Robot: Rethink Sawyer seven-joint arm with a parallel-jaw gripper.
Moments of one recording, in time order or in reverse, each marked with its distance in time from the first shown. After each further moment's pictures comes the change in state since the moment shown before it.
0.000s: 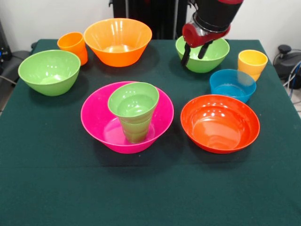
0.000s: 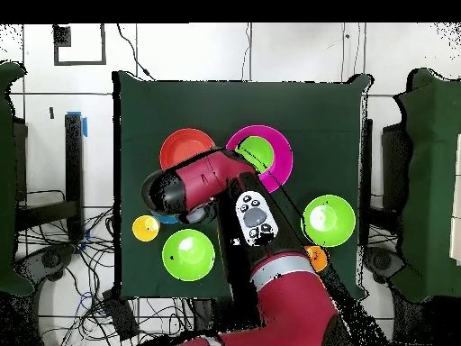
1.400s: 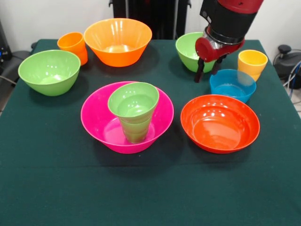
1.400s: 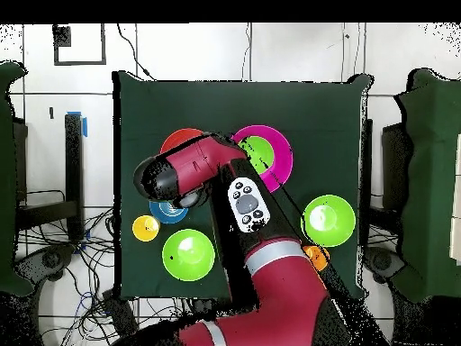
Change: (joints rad) arm 0.010 0.033 0.042 -0.091 -0.027 -0.041 0.000
